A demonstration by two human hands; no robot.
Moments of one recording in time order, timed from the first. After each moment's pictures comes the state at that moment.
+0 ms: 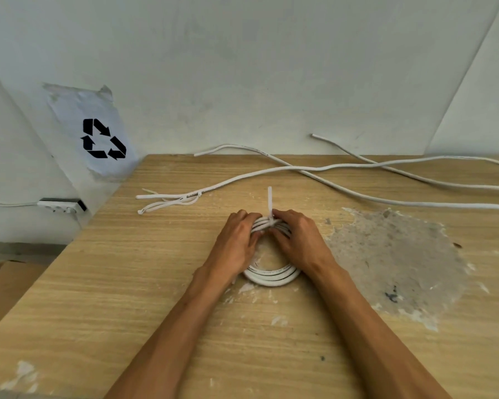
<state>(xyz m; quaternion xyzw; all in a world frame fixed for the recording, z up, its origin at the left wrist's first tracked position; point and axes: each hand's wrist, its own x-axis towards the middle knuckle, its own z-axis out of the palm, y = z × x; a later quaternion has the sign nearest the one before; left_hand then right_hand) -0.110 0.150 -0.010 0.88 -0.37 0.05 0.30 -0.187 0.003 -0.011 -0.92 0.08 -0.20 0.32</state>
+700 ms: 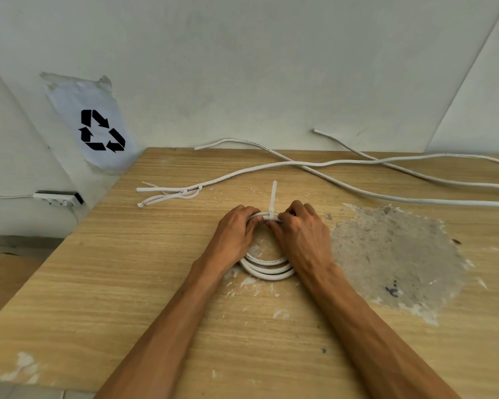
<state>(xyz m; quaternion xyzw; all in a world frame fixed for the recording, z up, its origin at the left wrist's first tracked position) -0.101 0.153 -0.007 0.88 -0.34 0.00 0.34 -0.191 0.023 -0.002 -0.96 0.15 -0.24 0.06</state>
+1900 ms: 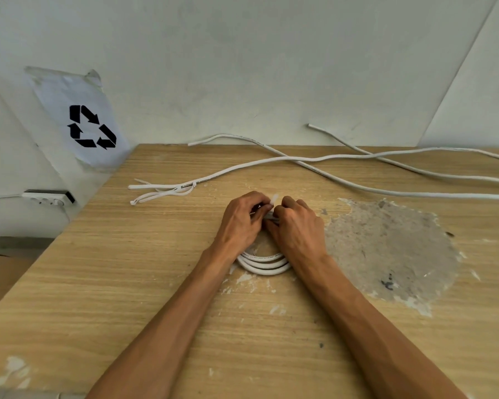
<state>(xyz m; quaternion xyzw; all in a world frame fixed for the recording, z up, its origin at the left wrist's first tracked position) -0.098 0.128 -0.006 0.81 -0.40 0.07 0.42 -0.186 0.022 -0.001 -0.96 0.16 -0.23 0.06</state>
